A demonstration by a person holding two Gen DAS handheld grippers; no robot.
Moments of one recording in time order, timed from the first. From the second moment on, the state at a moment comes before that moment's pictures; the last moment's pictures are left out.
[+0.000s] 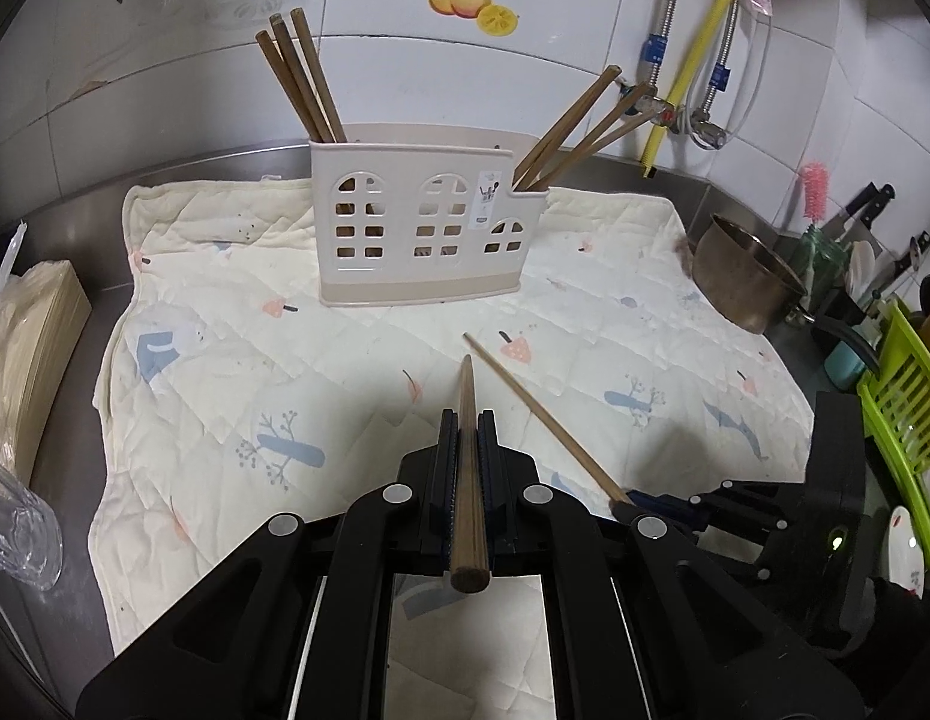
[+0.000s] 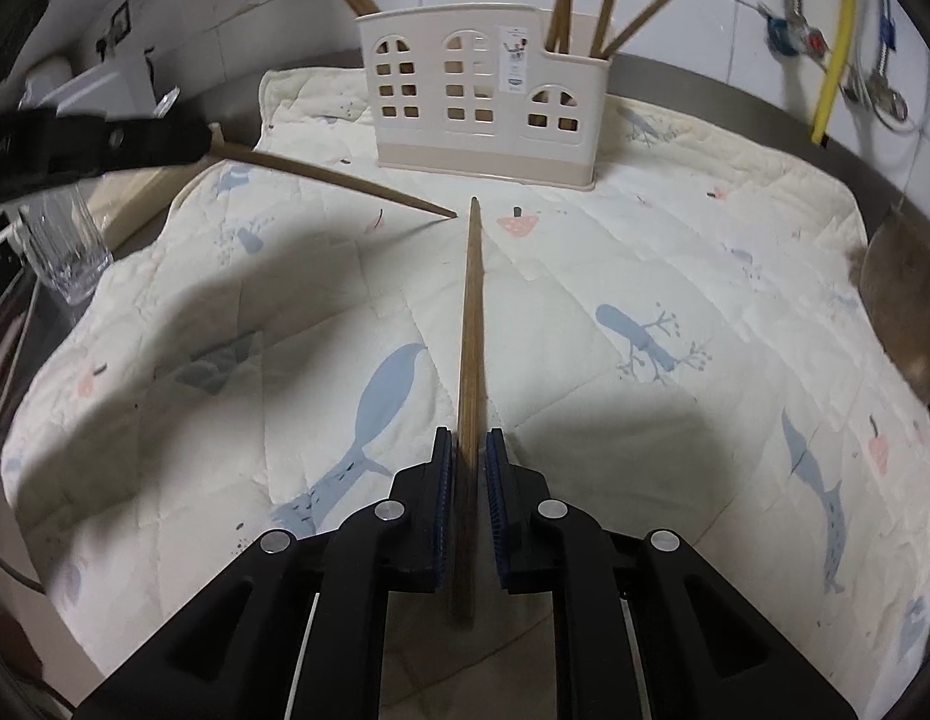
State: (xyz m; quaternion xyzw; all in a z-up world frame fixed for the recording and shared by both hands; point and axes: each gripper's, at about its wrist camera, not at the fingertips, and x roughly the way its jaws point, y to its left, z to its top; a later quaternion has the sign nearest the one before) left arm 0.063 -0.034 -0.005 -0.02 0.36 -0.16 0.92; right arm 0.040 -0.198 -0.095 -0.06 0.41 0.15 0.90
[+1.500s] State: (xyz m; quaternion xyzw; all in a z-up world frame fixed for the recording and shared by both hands) left arm 0.126 -0.020 0.176 0.01 0.20 -0.13 0.97; right arm 0.096 -0.228 0.142 -0.05 0.23 0.24 0.94
